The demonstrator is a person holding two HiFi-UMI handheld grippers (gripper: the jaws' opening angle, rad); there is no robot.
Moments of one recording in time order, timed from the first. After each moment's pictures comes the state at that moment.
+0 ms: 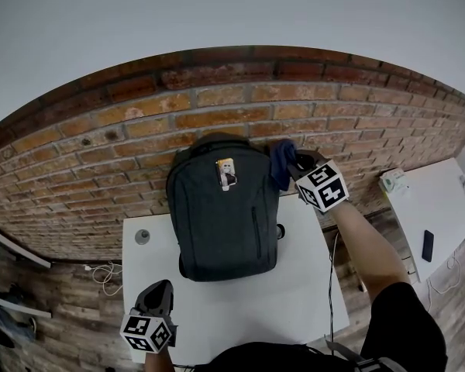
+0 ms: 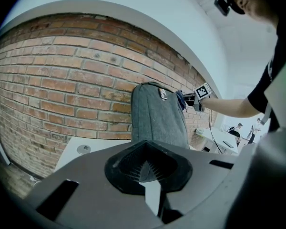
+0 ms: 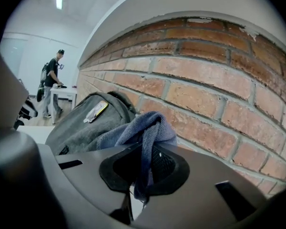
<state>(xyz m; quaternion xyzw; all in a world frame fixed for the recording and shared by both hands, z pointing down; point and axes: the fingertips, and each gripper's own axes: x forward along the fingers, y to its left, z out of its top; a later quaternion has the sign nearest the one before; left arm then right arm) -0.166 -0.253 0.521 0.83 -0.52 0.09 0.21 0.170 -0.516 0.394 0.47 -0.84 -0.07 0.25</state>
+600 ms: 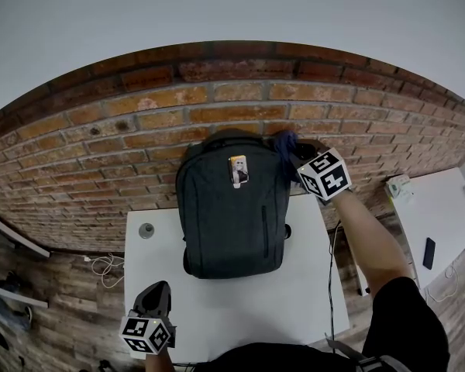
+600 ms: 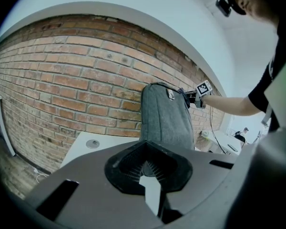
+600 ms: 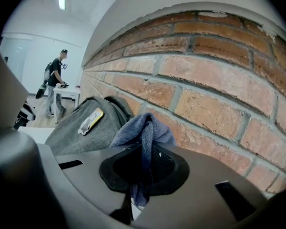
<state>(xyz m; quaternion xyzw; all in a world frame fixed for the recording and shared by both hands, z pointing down) -0.191 -0.241 0.533 0.80 -0.55 0.07 0.22 0.139 -0.541 0.380 0.45 -0.85 -0.08 0.26</state>
